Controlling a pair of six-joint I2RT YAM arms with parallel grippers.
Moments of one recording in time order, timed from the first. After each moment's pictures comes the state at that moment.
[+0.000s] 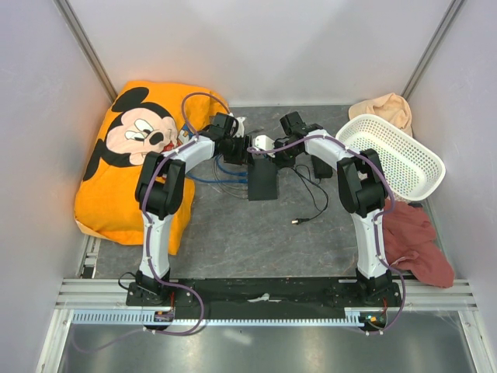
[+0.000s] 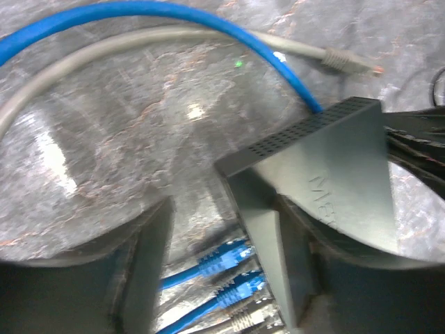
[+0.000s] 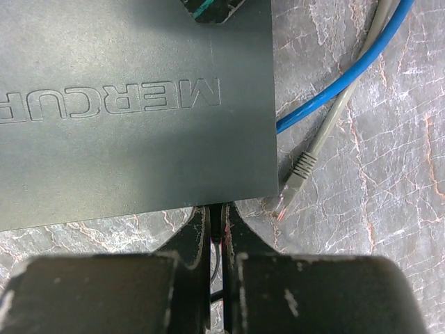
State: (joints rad) left arm -0.39 2.19 1.63 -0.37 0.32 -0.22; right arm 0.40 2.22 1.75 -0.66 -0.40 -1.06
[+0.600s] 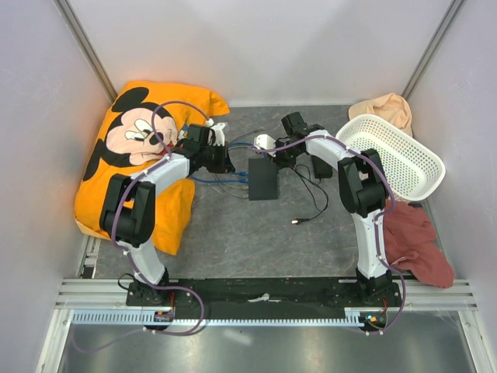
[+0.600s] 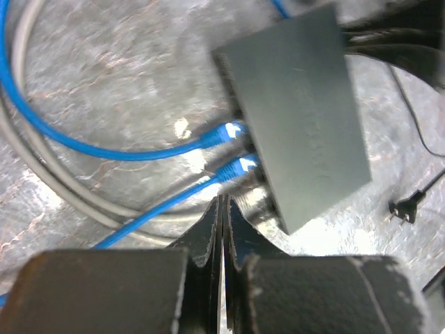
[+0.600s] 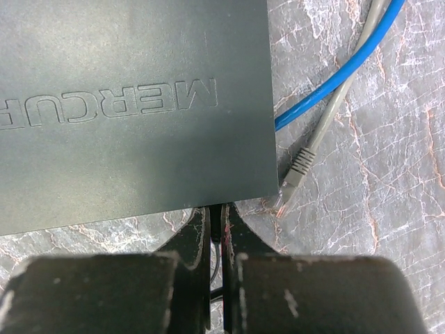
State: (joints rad) left arm -0.31 1.82 1.22 -0.24 0.41 -0.21; right arm 0.40 2.22 1.73 -0.64 -0.41 -1.04
